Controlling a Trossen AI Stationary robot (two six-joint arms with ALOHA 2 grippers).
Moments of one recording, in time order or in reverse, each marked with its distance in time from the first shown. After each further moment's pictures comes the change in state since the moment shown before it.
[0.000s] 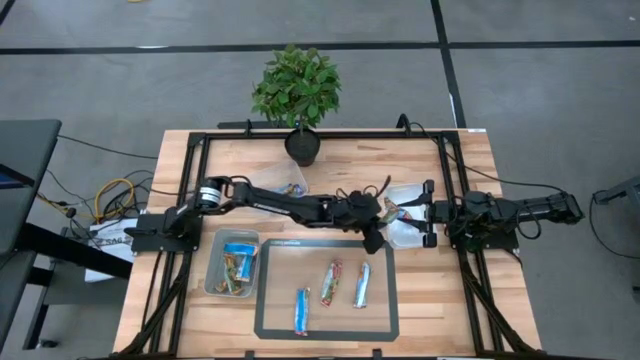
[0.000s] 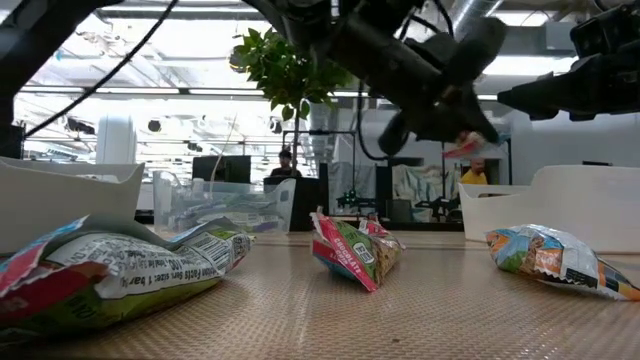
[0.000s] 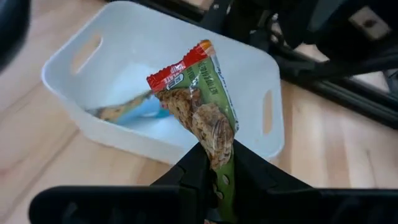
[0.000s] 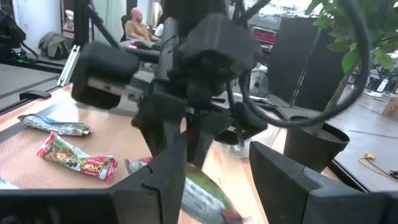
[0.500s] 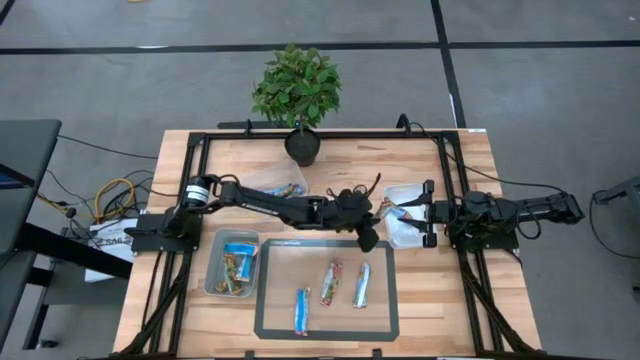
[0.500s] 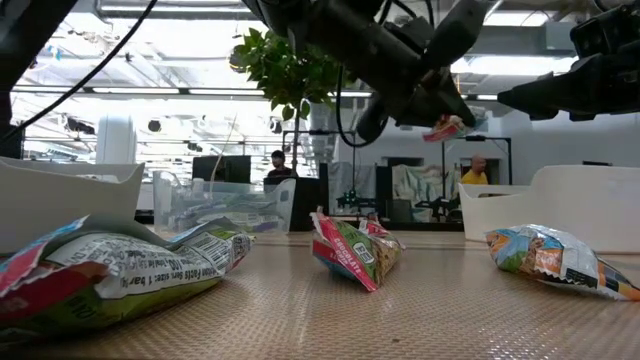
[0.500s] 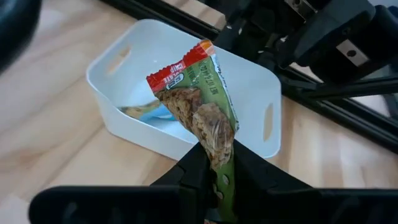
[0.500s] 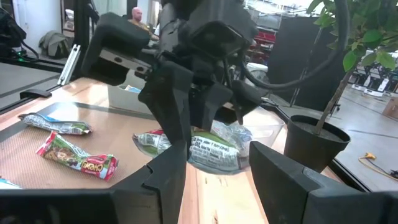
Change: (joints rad) left arm -0.028 -0.107 -0.132 0.054 -0.096 -0.066; right arm 0.000 0.000 0.000 -0.001 0.000 0.000
